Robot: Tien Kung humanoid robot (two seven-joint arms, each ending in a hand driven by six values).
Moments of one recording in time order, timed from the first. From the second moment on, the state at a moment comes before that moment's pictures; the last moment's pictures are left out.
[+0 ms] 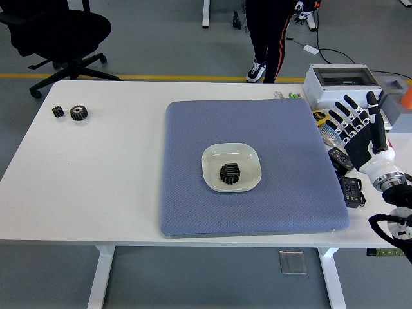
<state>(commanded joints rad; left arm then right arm) -0.11 0.01 -1.25 -0.18 1.01 0.29 0.16 0.42 -0.35 1.06 1.15 -0.34 -0.06 0.23</state>
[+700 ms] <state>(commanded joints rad) -0.12 0.01 -1.25 -0.18 1.00 0.29 0.17 0.38 -0.31 1.08 1.15 -0.29 -0.07 0.24</state>
